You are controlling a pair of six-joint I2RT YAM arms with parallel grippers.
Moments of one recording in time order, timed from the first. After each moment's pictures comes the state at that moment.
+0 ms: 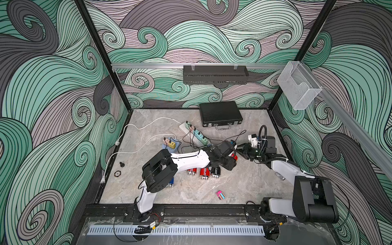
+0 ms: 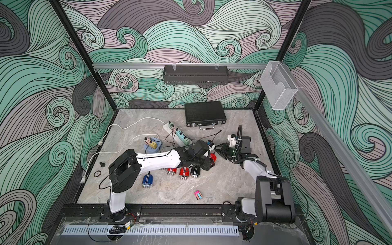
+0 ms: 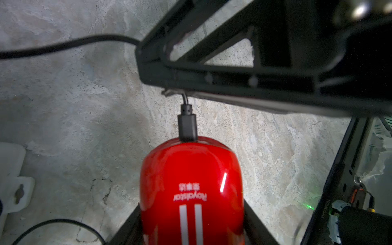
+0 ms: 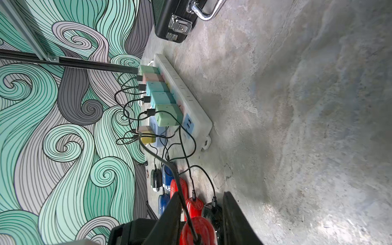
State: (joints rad) left arm -1.05 1.97 1.40 -0.27 0.07 -0.39; right arm -0.03 1.33 0.58 -0.05 -0.79 0.68
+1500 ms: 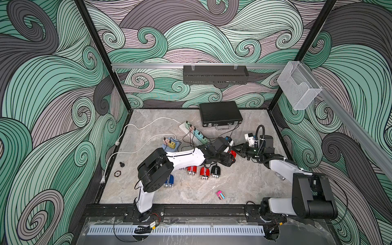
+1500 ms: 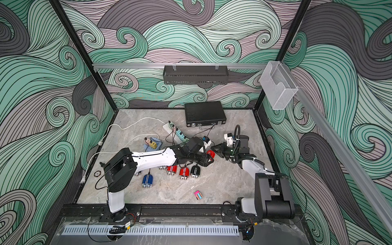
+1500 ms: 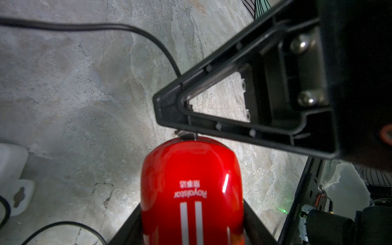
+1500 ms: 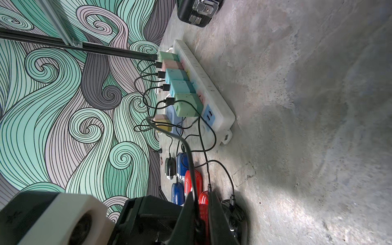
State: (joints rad) left arm -0.99 1.92 1.34 -0.17 0.17 -0.46; right arm 0.01 1.36 0.58 0.05 -0.88 0.72
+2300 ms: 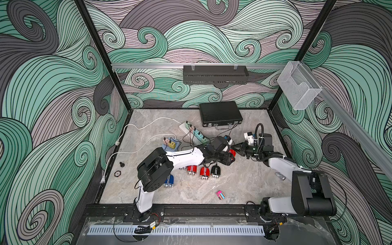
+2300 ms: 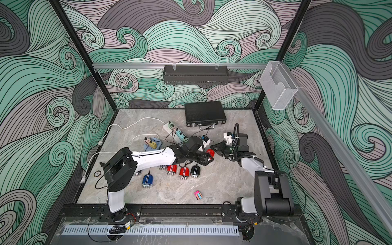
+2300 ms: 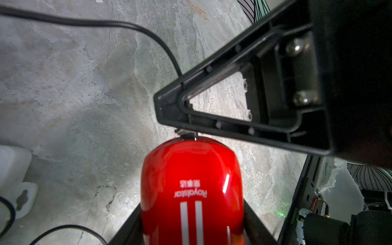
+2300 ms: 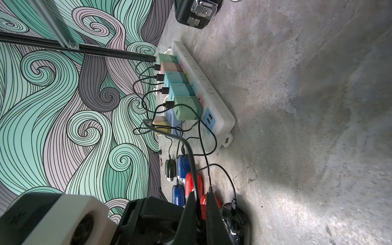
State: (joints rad) left arm -0.98 1.92 1.33 -0.15 0.18 -0.48; right arm 0.01 1.39 0.63 0.01 -0.87 0.72
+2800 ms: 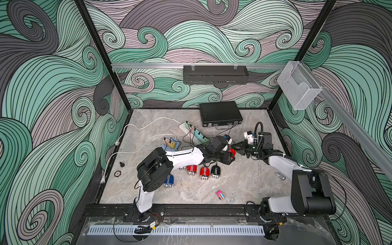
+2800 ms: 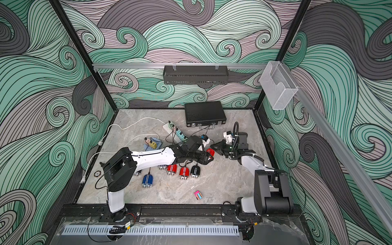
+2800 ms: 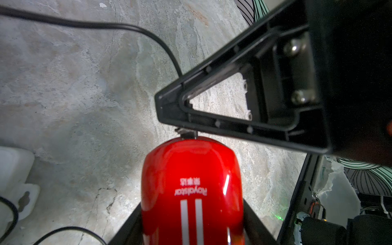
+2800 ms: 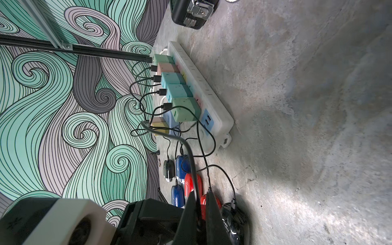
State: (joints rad) left arm -0.98 1.92 1.33 -0.14 0.18 -0.49; right arm 0.02 1.40 0.66 -0.04 -0.84 0.70
